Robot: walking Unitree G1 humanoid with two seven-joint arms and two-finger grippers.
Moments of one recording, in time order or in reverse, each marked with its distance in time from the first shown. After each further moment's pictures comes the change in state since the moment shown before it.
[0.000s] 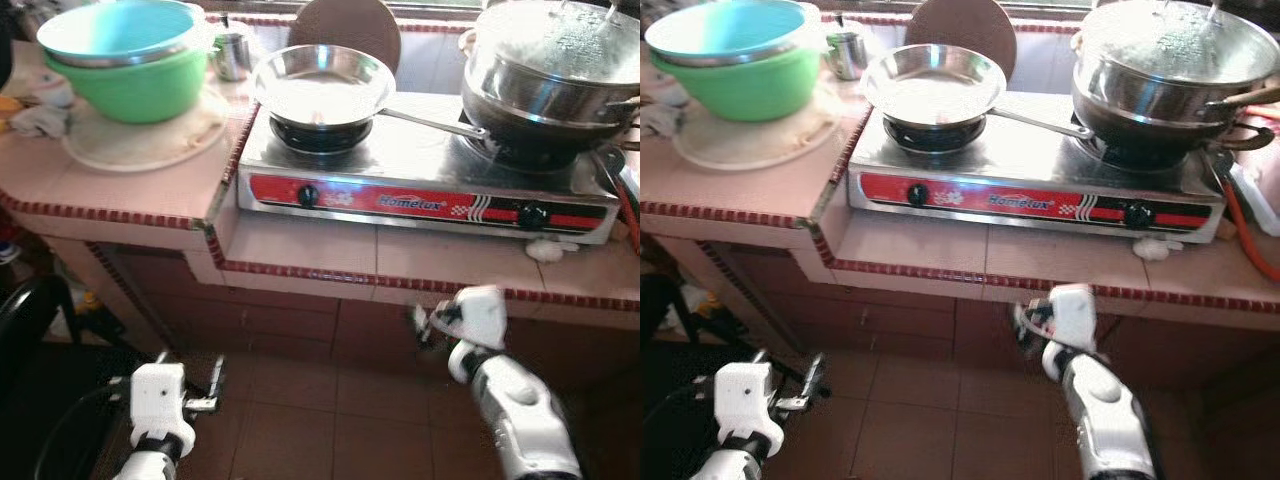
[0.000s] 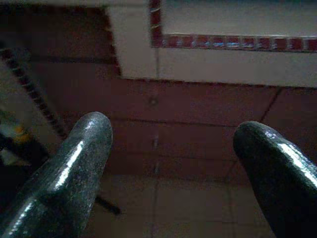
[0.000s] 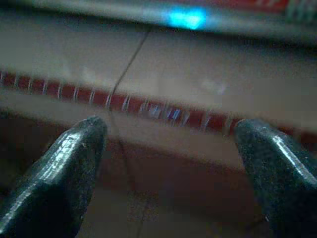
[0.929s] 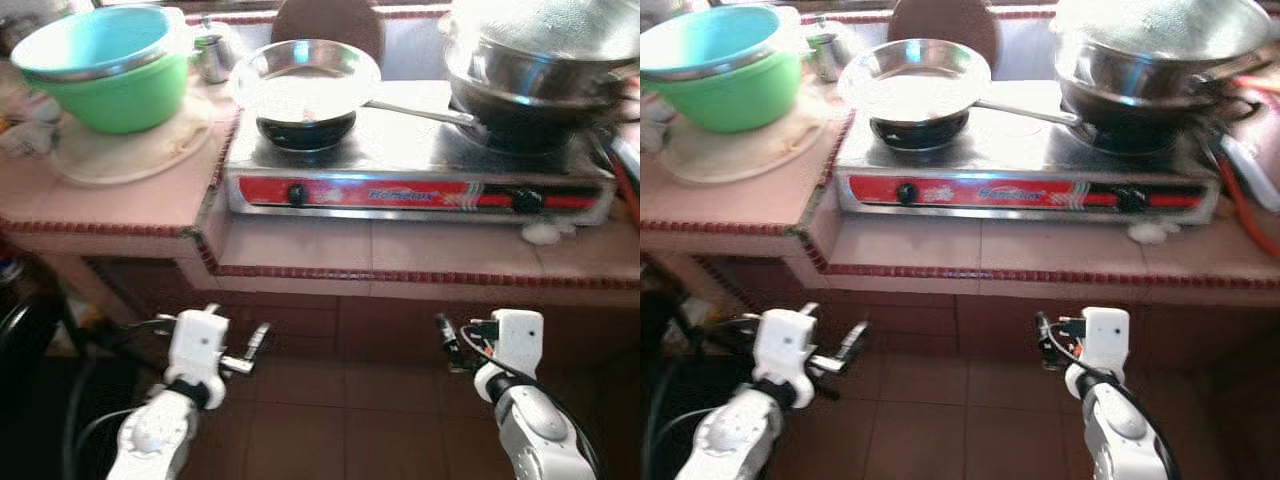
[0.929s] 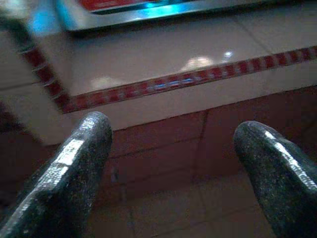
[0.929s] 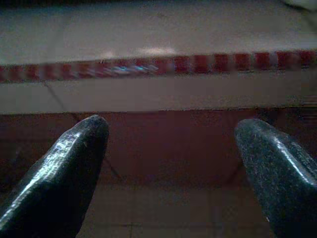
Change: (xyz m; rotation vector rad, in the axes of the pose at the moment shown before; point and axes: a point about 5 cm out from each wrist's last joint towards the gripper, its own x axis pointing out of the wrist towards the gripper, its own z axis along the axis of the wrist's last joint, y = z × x) left arm 0.034 -0.032 0.045 0.073 -0.022 -0.288; right arm -0.036 -0.013 -0.019 0.078 0.051 -0.180
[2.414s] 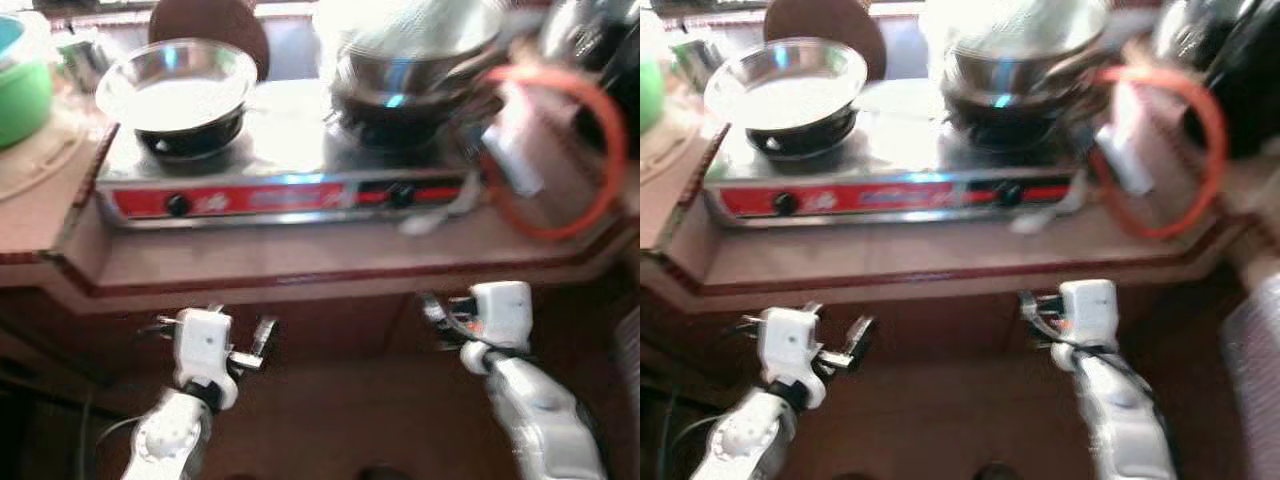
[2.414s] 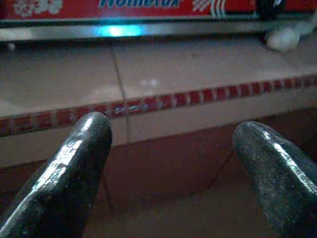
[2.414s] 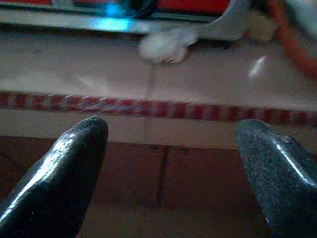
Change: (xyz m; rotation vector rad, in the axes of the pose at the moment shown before) left arm -0.002 -0.010 0.003 -0.130 -0.042 0.061; right arm 0.018 0.012 0.031 -0.111 -0.066 0.119
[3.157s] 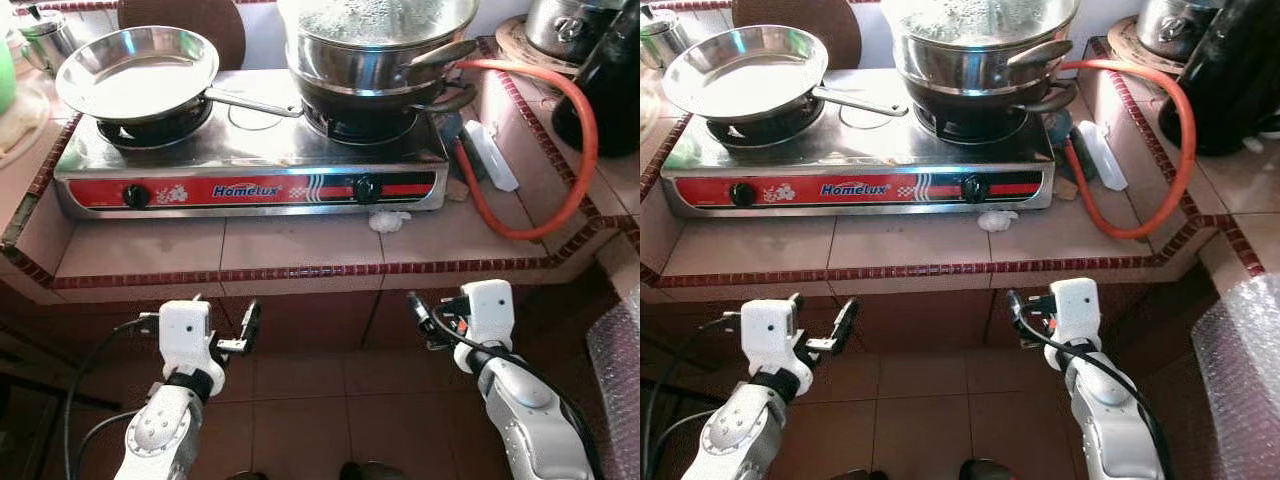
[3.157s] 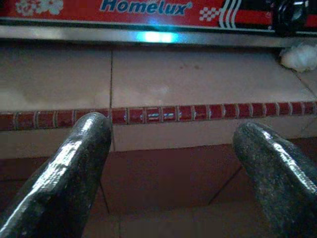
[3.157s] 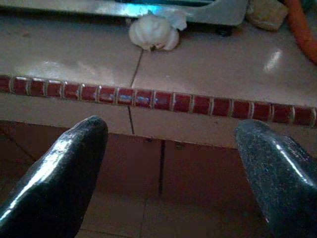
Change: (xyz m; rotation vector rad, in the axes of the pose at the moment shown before) left arm -0.003 0.011 0.009 -0.035 -0.036 0.120; right arm 0.004 0.017 0.004 -0.007 -0.015 0.074
